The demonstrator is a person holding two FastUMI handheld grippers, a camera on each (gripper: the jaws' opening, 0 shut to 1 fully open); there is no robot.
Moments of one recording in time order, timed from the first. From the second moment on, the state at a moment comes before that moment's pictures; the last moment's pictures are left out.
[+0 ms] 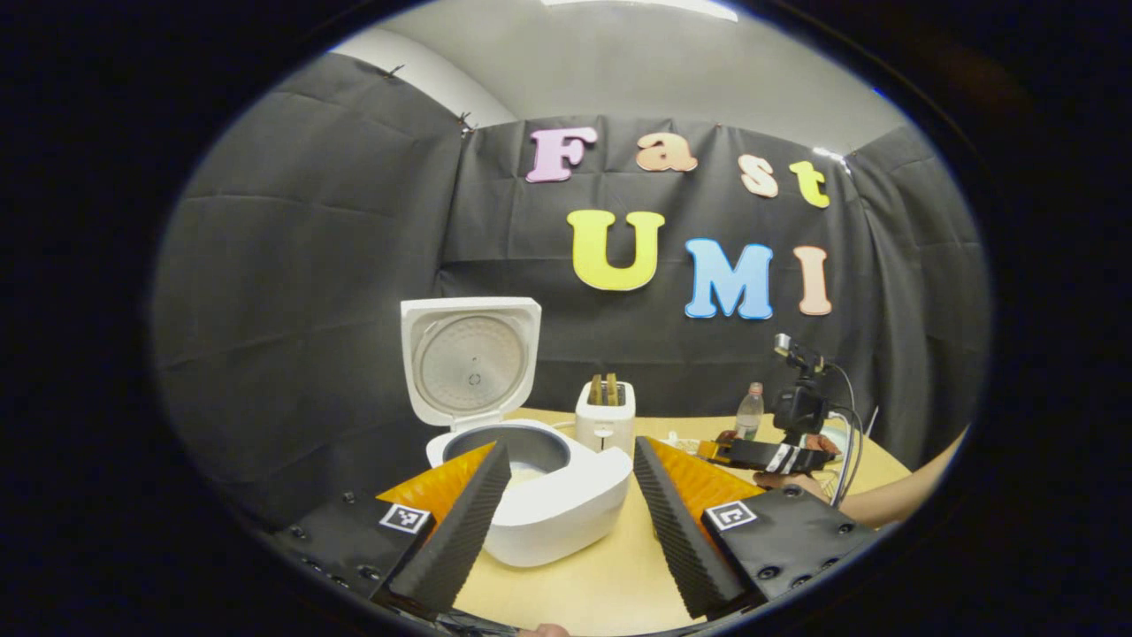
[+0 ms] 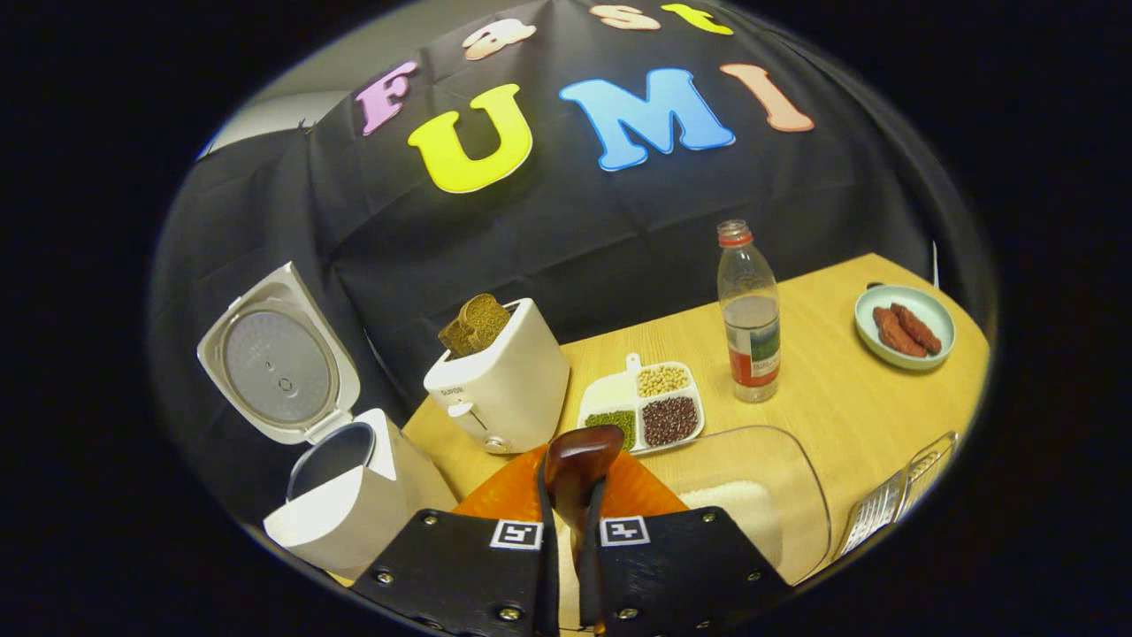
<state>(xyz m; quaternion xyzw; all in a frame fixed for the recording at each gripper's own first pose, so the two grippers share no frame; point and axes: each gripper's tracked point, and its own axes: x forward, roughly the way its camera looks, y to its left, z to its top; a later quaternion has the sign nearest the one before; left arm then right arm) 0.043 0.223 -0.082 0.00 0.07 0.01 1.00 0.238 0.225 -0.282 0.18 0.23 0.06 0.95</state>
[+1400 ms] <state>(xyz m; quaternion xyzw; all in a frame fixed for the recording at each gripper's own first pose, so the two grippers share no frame) 0.034 0.222 -0.069 0.00 0.04 -0.04 1.00 0.209 0.164 -0.086 0.57 0.11 0.13 0.80</state>
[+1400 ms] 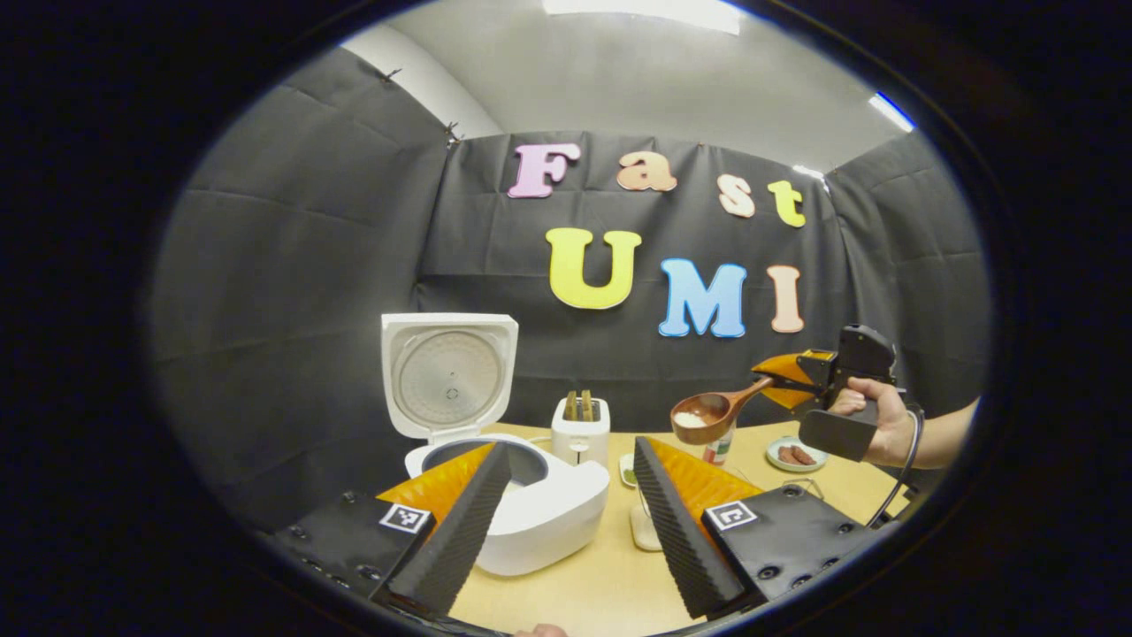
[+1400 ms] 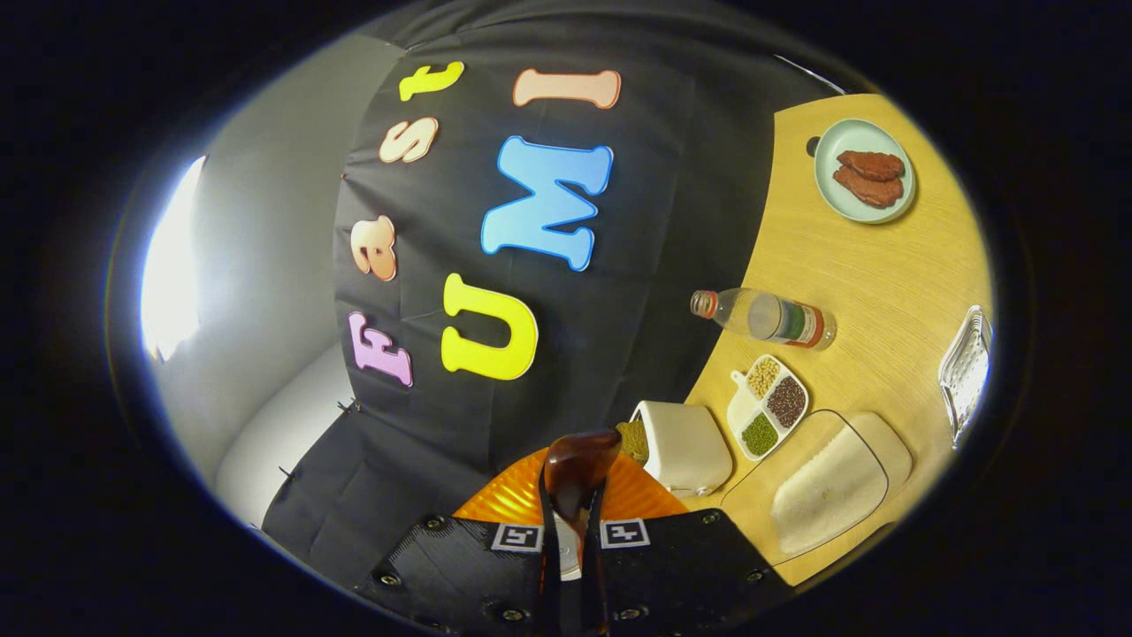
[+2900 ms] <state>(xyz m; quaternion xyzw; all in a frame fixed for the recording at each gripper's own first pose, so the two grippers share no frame) 0.003 0.288 -0.103 0.01 0.04 0.00 1.00 0.297 0.472 -0.136 0.24 0.22 0.27 0.91</state>
